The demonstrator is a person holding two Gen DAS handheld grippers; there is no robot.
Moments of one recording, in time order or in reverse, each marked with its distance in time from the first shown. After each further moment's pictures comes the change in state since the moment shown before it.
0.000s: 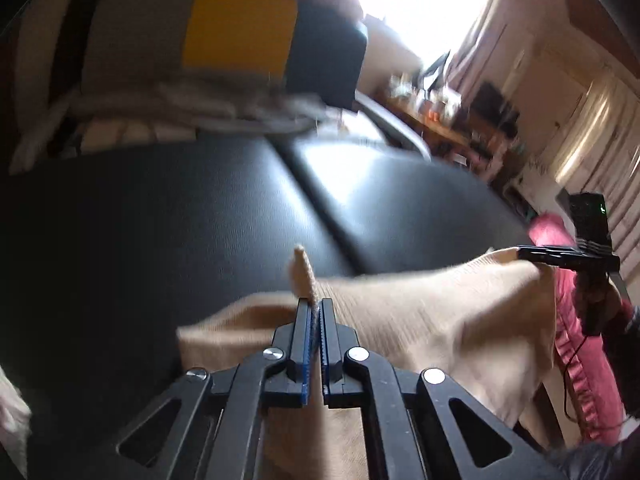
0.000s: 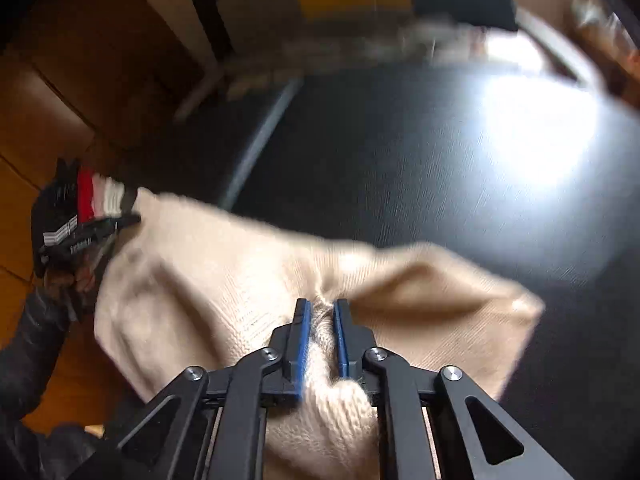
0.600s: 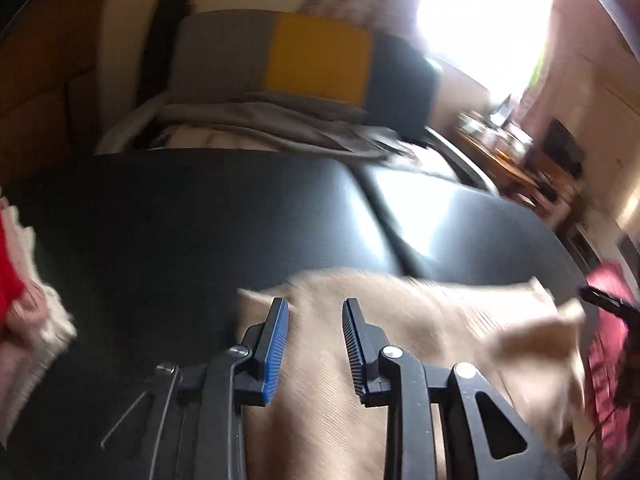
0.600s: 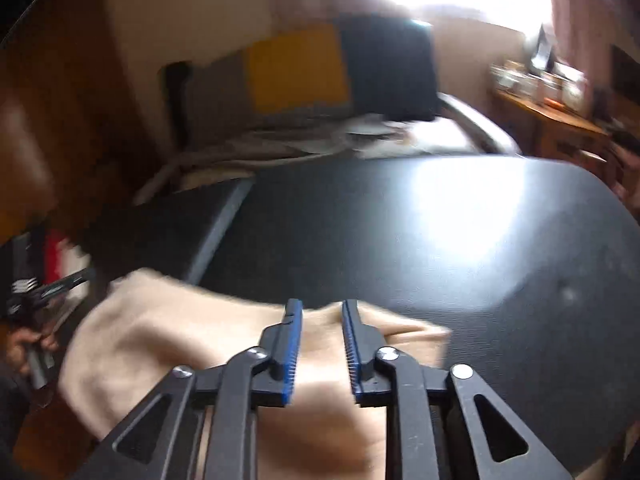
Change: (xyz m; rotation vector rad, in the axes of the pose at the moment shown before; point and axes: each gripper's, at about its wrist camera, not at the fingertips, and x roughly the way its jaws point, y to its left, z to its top) left arm -0.025 -0.025 -0.042 -0.107 -0.066 0.213; right arm -0.046 0.026 -0.049 -0.001 -0.244 -0.129
